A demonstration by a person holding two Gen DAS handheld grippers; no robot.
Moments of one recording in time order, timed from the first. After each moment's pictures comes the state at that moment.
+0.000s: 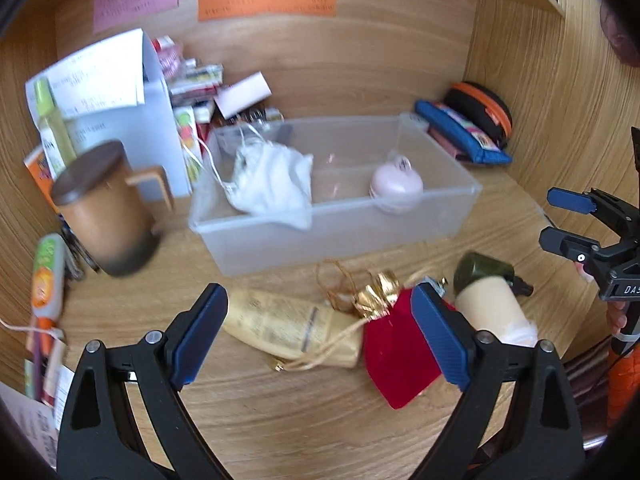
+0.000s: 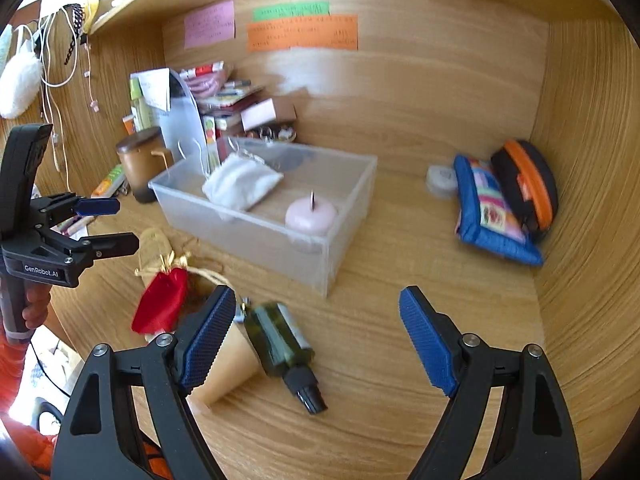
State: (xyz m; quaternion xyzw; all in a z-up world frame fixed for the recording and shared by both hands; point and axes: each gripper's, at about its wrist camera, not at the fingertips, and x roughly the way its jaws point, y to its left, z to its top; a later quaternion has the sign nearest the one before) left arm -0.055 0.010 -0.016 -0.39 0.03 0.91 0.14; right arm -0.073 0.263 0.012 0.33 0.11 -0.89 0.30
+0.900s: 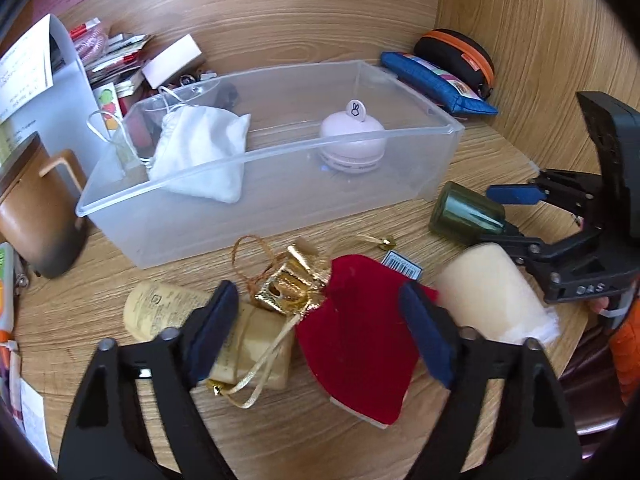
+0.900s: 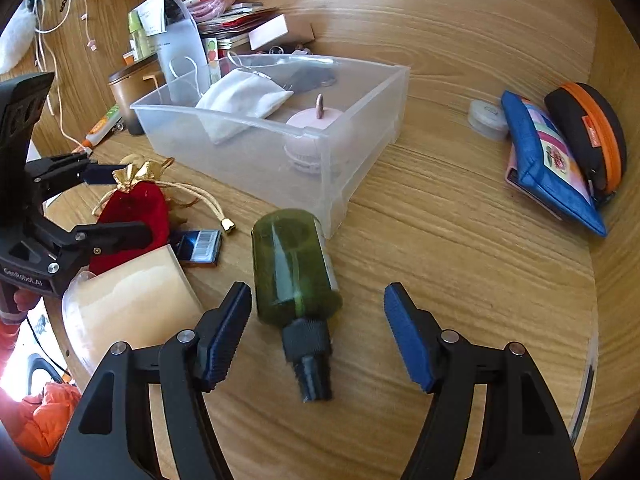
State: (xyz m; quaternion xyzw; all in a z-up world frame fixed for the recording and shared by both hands) left arm -0.074 0.057 -0.055 -0.42 0.06 0.89 0.18; right arm -0.114 0.252 -0.056 0.41 0.15 -0.83 0.34
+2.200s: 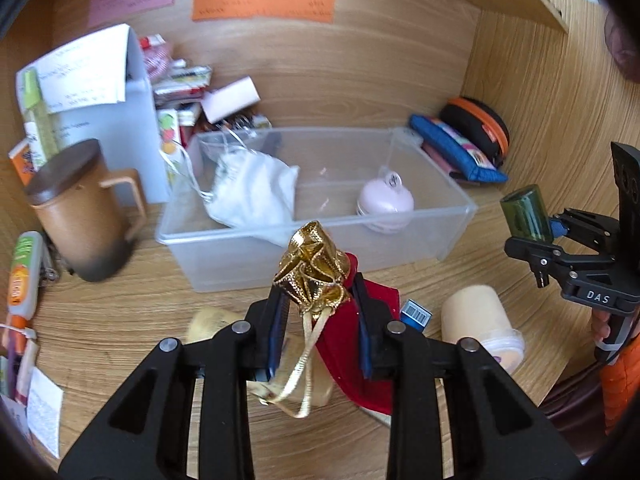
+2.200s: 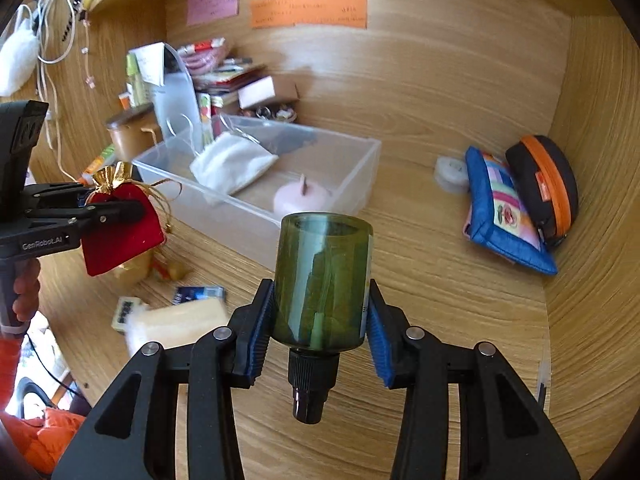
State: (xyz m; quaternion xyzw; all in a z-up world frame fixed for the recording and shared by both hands) left arm -0.068 0.015 -0.013 -0.36 0.00 0.92 0.15; right arm -0.096 0.257 -0.003 0.34 0.14 -0.88 0.31
